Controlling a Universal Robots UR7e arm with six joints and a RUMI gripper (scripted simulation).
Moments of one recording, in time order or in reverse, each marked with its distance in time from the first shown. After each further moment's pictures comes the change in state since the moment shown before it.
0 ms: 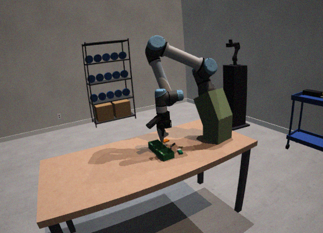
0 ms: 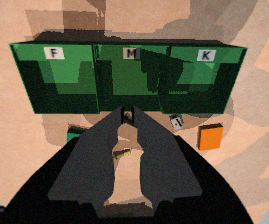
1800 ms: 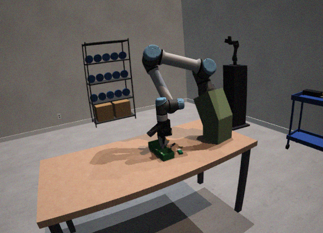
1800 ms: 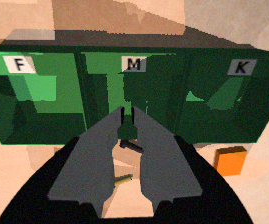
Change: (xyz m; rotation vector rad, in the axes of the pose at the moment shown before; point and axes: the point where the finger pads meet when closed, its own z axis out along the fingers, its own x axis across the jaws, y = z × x) arm -0.001 0.000 0.058 0.000 0.000 0.000
